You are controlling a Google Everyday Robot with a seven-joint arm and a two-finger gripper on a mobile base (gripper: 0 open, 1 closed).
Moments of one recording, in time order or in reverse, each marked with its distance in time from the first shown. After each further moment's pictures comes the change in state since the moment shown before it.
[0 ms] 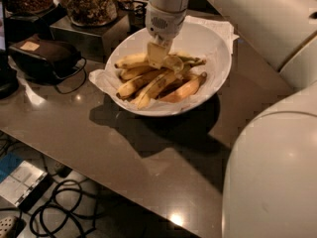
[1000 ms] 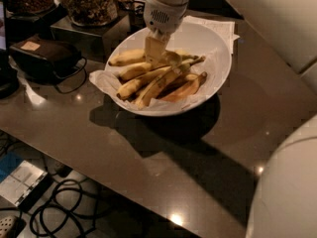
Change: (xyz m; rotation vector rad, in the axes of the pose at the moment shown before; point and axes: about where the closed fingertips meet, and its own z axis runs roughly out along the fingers) arm -0.002 0.014 -0.027 0.041 -0.062 -0.055
